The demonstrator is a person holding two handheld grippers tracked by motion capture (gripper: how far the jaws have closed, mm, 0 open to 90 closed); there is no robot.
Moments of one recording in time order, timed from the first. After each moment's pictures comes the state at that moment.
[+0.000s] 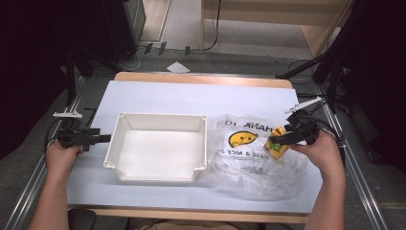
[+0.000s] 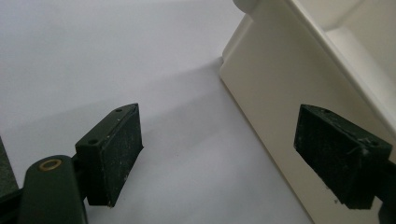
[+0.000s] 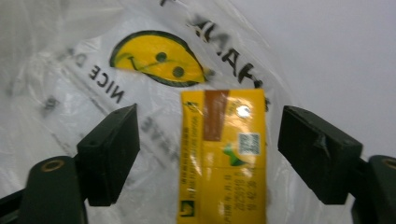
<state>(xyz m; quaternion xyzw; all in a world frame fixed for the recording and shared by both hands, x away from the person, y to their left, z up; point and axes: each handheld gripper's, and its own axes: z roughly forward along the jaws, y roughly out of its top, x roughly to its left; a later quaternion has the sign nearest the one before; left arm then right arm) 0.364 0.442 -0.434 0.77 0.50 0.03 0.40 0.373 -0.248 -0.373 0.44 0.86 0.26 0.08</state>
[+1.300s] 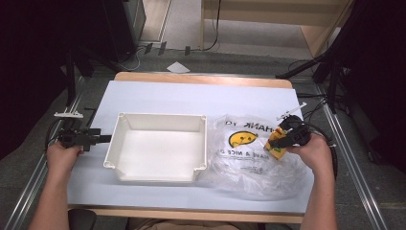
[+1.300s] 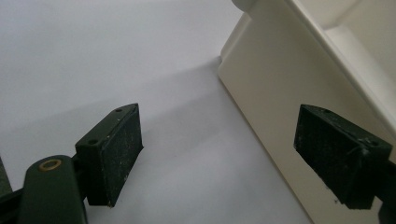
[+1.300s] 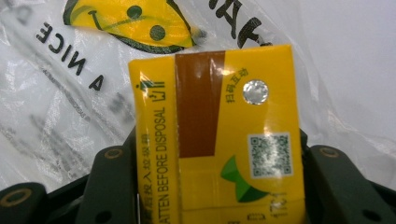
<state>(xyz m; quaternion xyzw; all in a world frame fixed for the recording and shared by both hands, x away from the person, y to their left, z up) 0.364 0.441 -0.435 0.77 0.50 0.02 0.40 0.385 -0.241 -0.410 0.45 0.87 0.19 0.07</state>
